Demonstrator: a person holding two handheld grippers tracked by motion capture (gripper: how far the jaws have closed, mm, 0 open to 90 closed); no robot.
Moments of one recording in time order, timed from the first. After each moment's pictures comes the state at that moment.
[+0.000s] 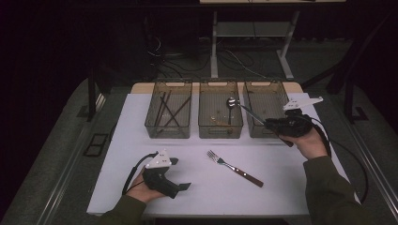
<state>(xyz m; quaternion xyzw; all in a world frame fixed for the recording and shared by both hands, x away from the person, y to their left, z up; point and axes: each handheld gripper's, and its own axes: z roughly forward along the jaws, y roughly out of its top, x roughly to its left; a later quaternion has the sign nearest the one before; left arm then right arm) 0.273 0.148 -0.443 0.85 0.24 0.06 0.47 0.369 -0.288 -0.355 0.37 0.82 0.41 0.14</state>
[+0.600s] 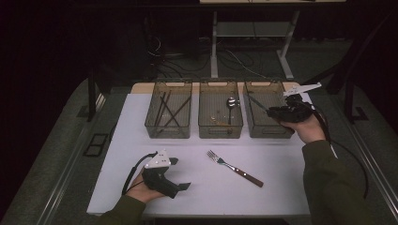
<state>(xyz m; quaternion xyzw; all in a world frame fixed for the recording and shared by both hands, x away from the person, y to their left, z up) 0.272 0.149 -0.443 0.85 0.24 0.05 0.47 0.410 -0.297 -0.348 0.40 0.82 0.38 0.15</state>
